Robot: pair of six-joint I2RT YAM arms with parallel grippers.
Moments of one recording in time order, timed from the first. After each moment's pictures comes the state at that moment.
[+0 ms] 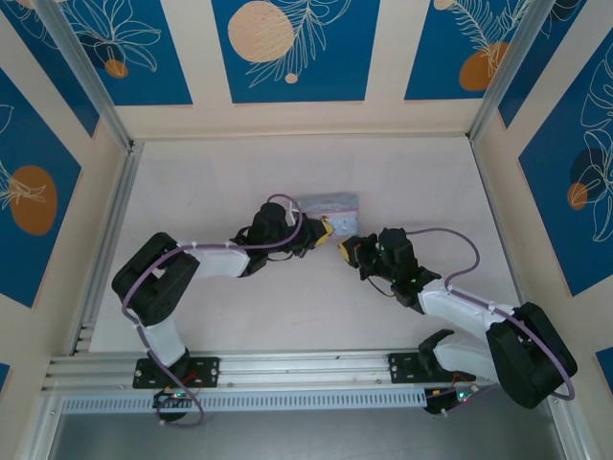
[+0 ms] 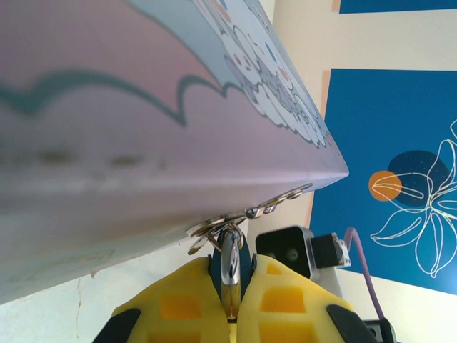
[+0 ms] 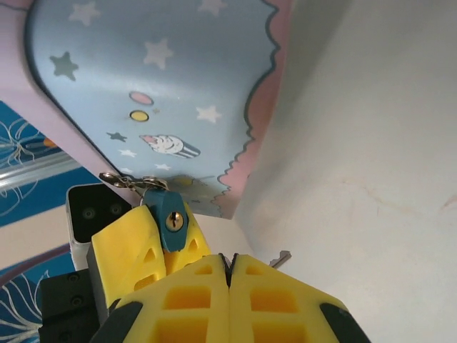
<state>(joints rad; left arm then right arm) -0.71 1.76 0.84 0.57 0.41 -1.40 0.55 1.12 0.38 0.28 -0.16 1.65</state>
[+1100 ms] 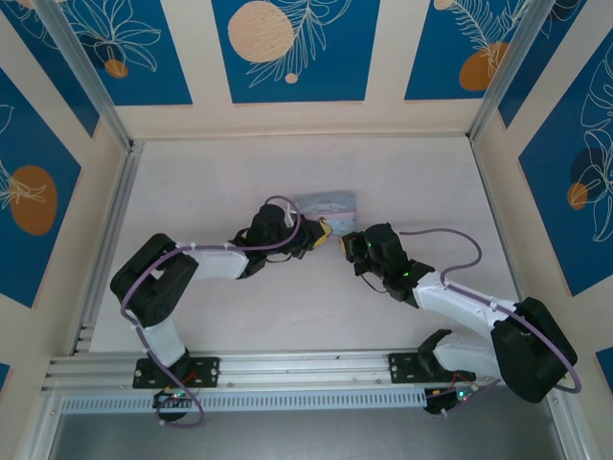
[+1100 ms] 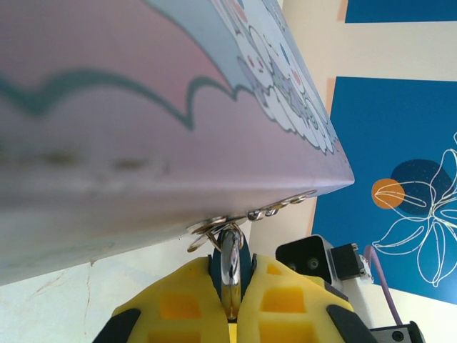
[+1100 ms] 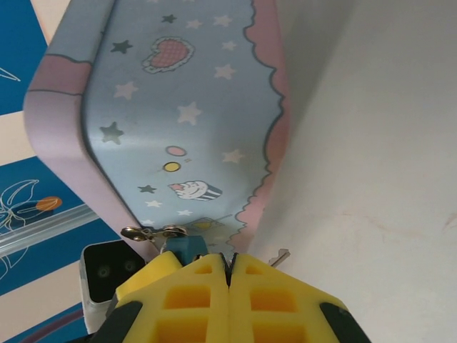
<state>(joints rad) -0.71 1.75 0.83 0.57 0.39 -1.41 0.63 1.16 0.50 0.12 0.07 1.74</state>
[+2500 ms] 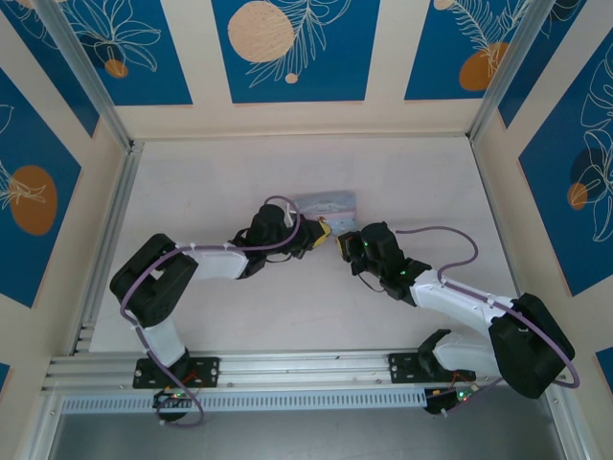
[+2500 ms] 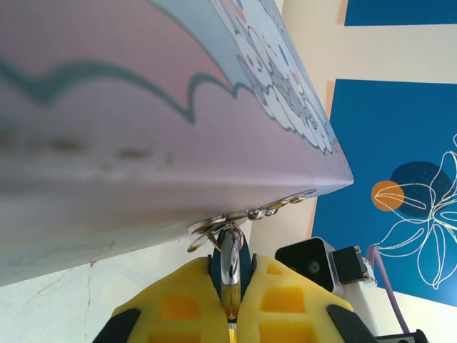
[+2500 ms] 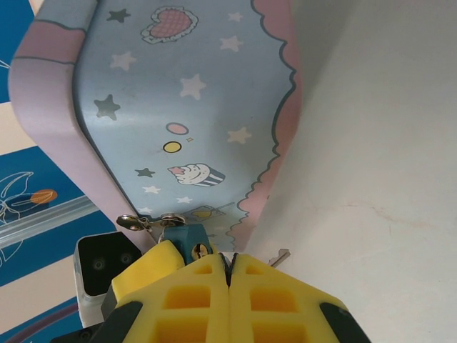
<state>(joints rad) -0.71 1.75 0.83 0.57 0.38 -1.41 0.65 1.18 0.52 0.12 0.06 1.74</state>
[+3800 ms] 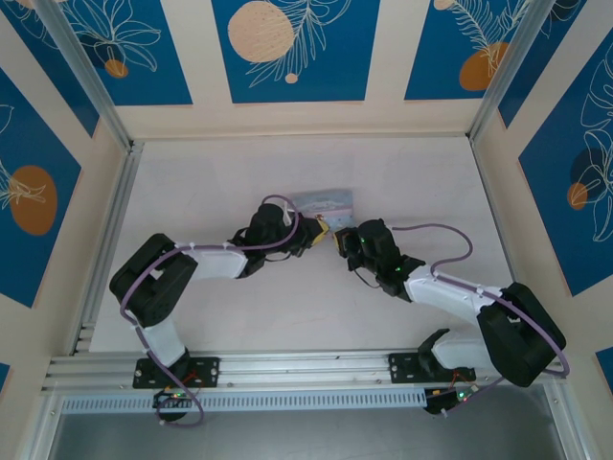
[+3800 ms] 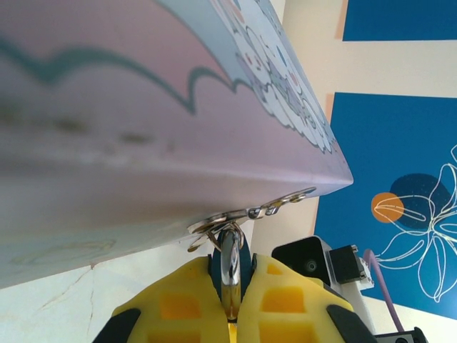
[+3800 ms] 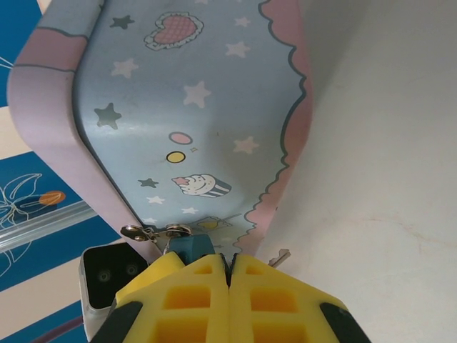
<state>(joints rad) -0.71 1.75 0.83 0.57 0.35 -1.41 0.64 1.26 0.53 0.21 0.06 1.74</state>
